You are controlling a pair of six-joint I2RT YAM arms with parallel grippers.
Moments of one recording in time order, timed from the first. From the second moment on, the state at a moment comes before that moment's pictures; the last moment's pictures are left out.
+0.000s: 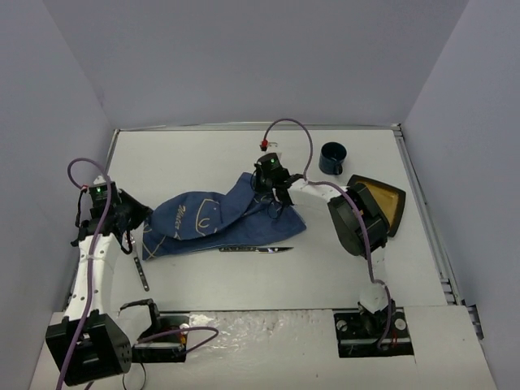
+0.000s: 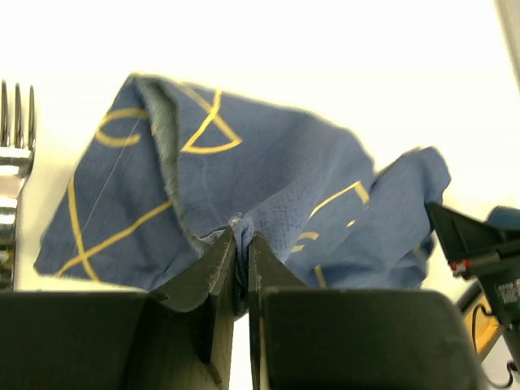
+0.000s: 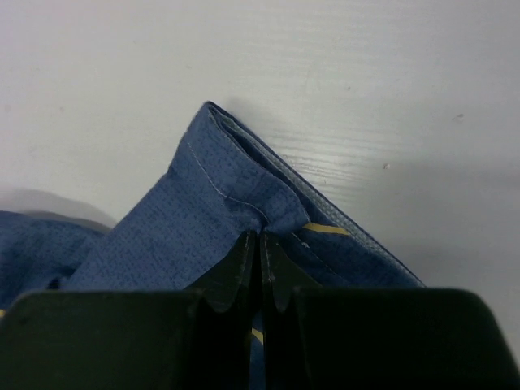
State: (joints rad) left arm 0.22 1.02 0.80 -0.55 0.15 -0.71; right arm 0.61 2.11 1.38 0.07 0.12 0.51
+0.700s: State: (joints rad) left arm 0.26 1.18 1.50 -0.62 0.07 -0.72; right arm 0.57 1.67 1.57 -0.14 0.18 0.29
